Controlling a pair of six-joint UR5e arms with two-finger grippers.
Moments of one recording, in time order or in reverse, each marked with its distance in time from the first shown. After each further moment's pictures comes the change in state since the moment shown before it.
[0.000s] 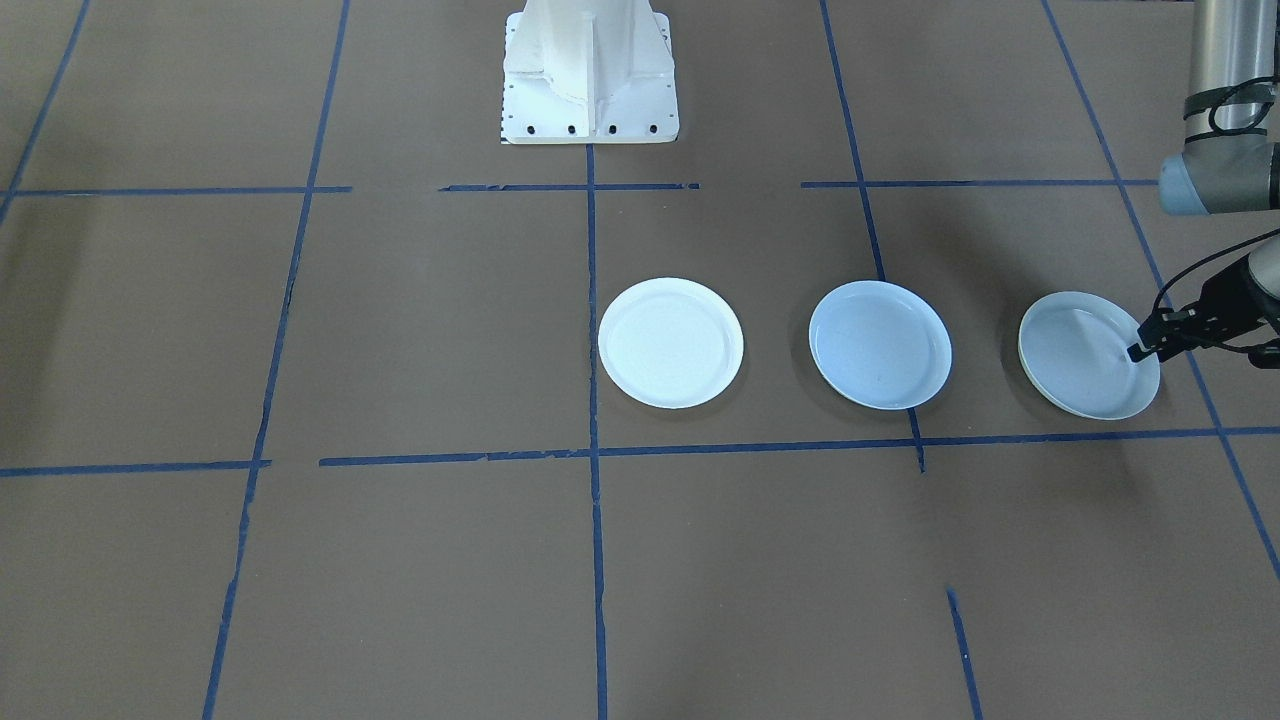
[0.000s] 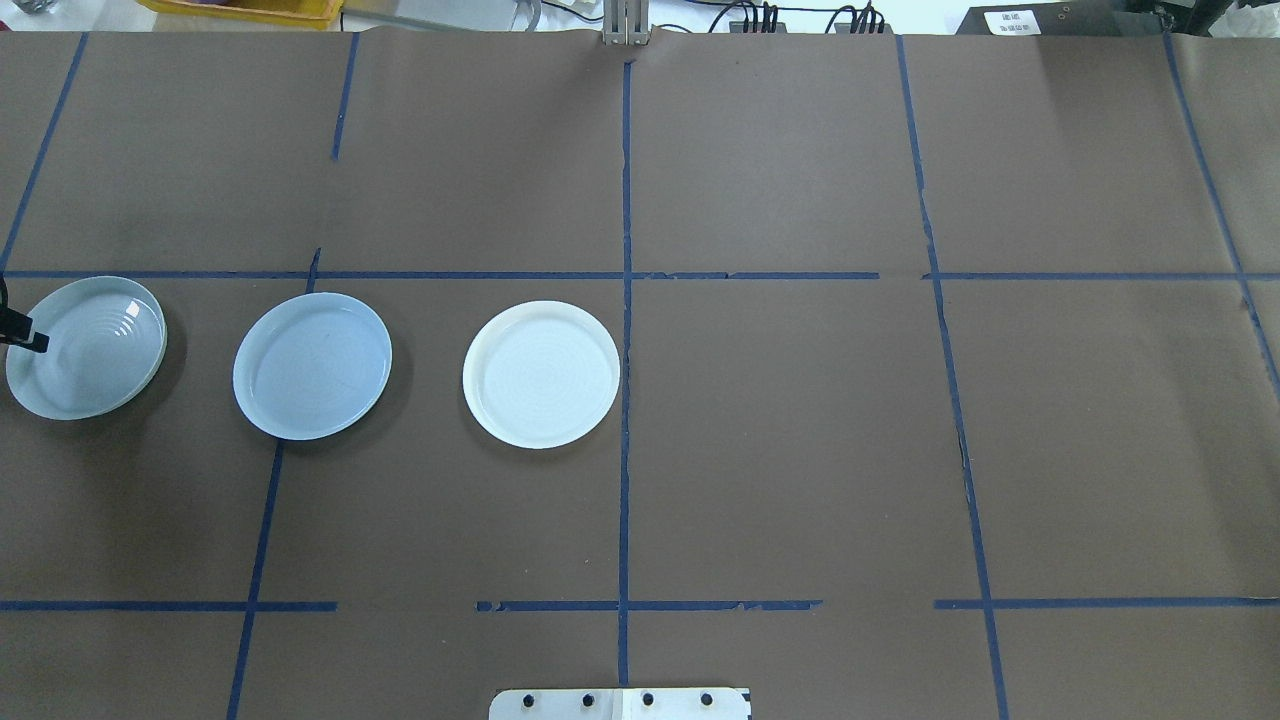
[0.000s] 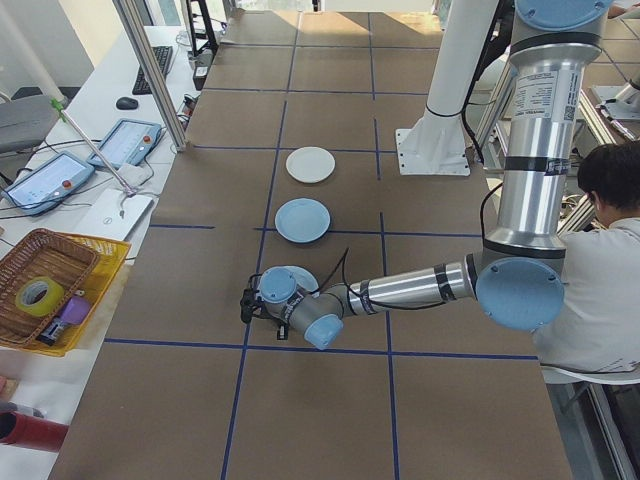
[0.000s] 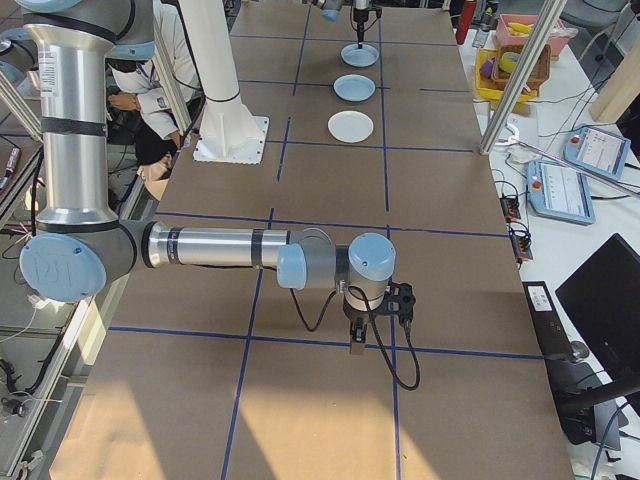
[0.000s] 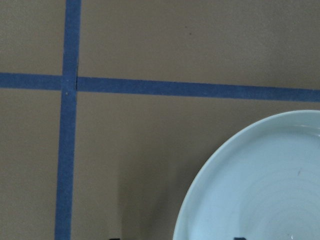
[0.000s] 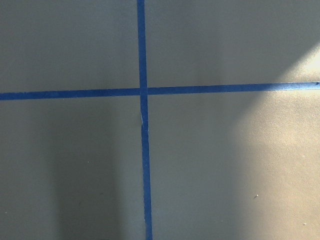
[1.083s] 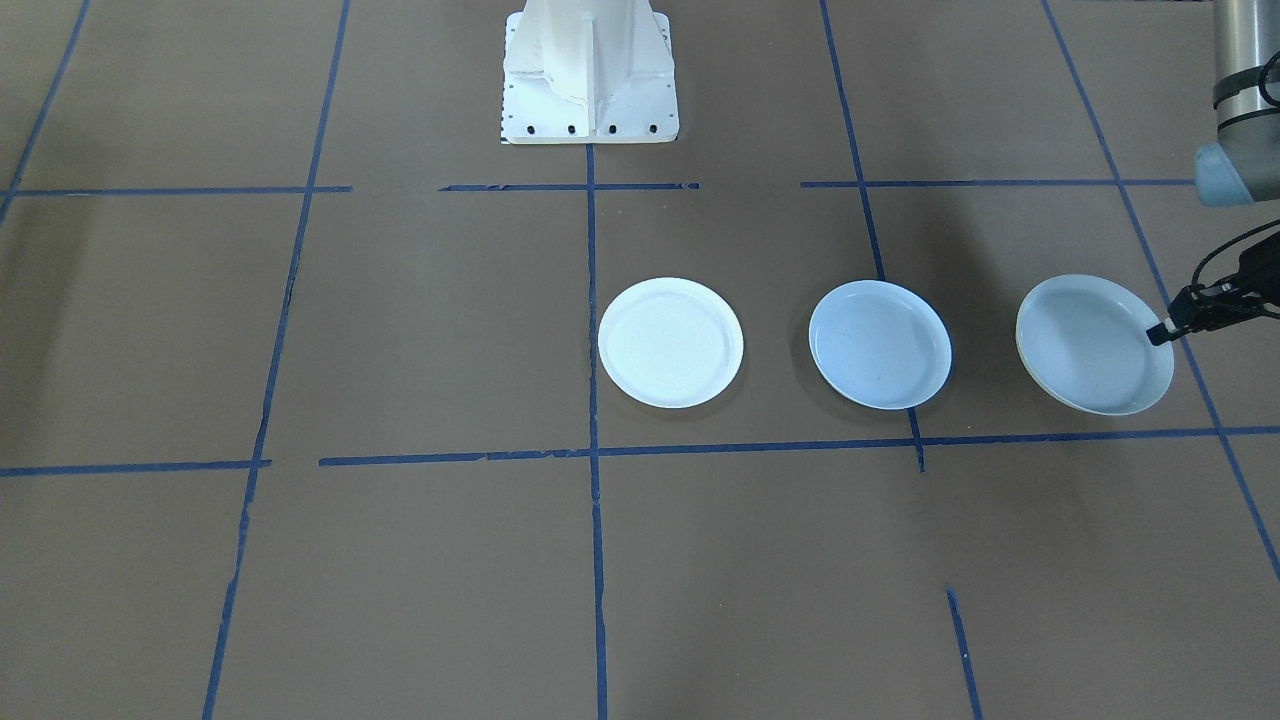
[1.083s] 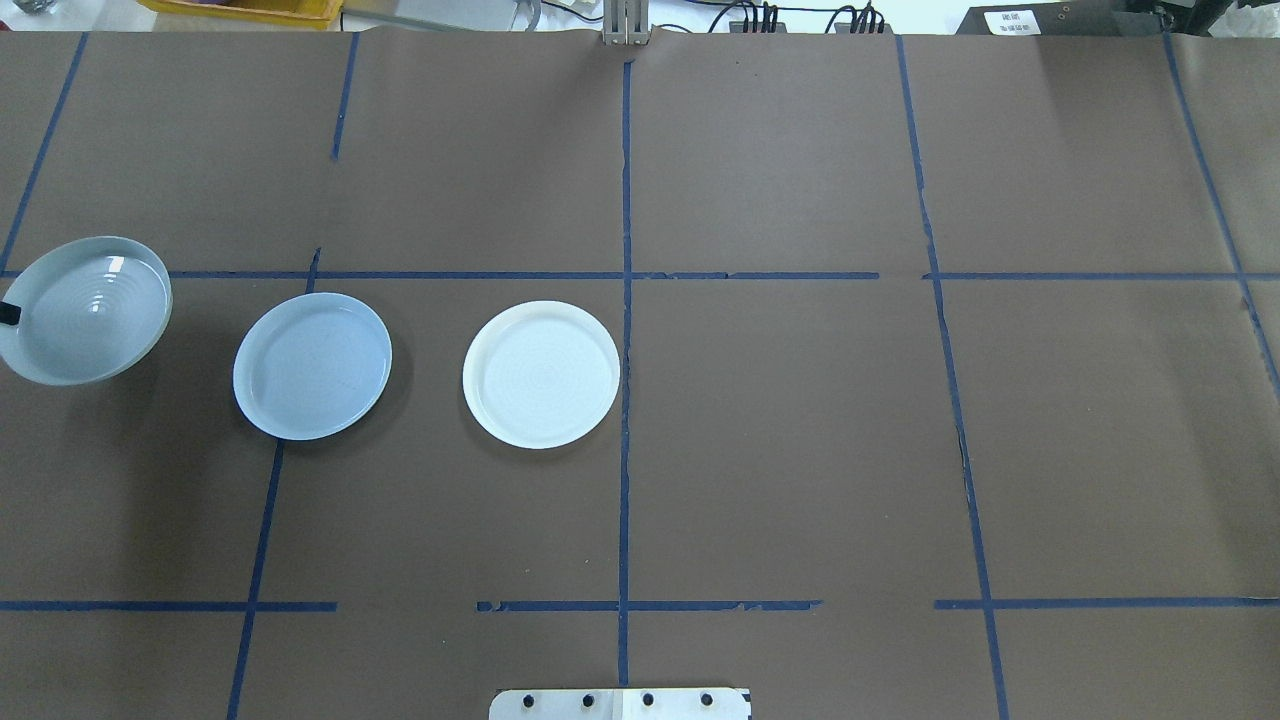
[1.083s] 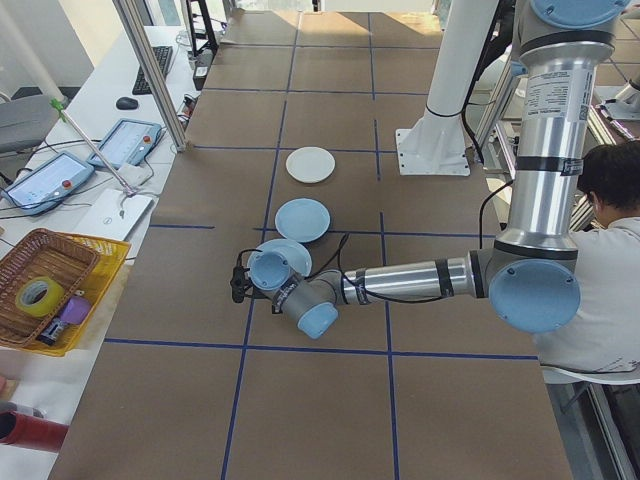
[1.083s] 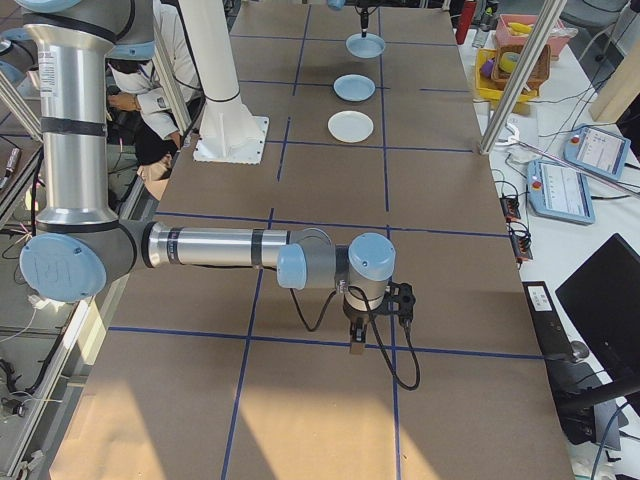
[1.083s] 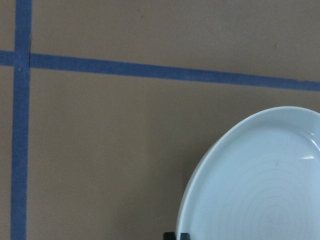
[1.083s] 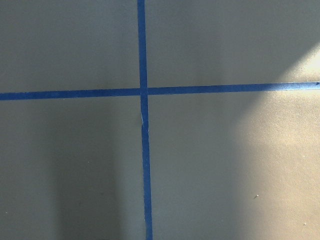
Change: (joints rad) left arm -0.106 0.002 -0.154 0.006 -0.144 -0.147; right arm 0.000 0.000 0.000 0.000 0.001 0.000
